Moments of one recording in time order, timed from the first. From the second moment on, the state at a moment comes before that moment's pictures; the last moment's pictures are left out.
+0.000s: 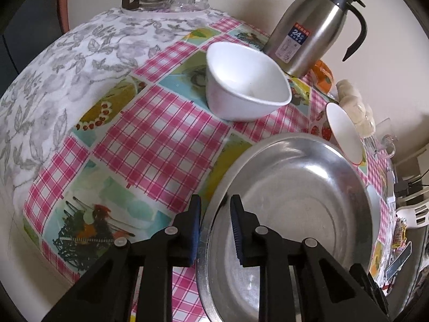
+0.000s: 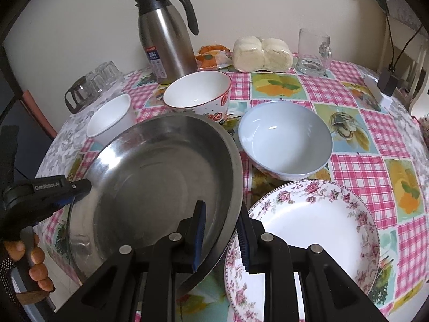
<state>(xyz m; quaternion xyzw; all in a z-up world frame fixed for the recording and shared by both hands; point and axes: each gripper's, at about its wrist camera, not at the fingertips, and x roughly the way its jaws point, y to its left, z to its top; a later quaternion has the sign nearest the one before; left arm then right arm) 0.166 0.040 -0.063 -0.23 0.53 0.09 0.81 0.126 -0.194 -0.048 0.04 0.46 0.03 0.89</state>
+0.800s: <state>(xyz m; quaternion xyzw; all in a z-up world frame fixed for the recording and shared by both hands) 0.170 0.032 -0.068 -0.22 0.54 0.10 0.81 0.136 -0.204 -0.071 0.06 0.51 0.02 0.86</state>
